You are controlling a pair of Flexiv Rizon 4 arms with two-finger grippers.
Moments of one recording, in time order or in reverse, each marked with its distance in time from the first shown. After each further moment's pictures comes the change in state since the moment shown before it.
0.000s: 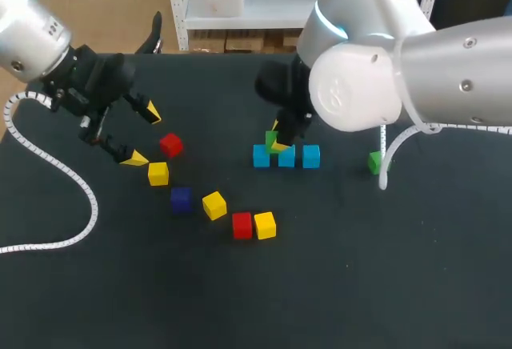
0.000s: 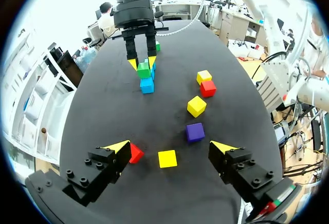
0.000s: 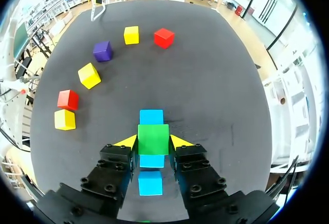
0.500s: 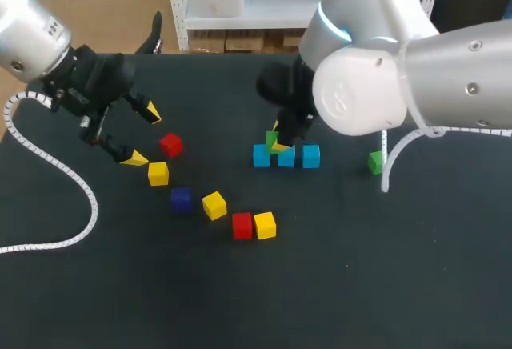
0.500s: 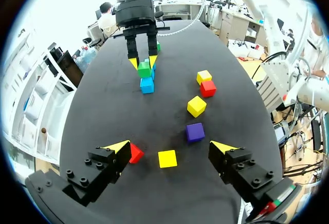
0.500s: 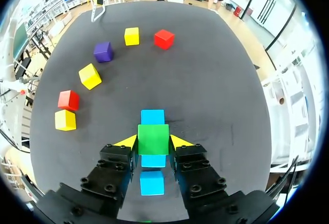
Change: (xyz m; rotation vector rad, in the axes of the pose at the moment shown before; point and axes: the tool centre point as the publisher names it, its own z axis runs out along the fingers) left arm 0.000 0.000 0.000 0.000 0.000 0.000; right arm 0.000 0.002 -0.001 0.010 -0.012 0.002
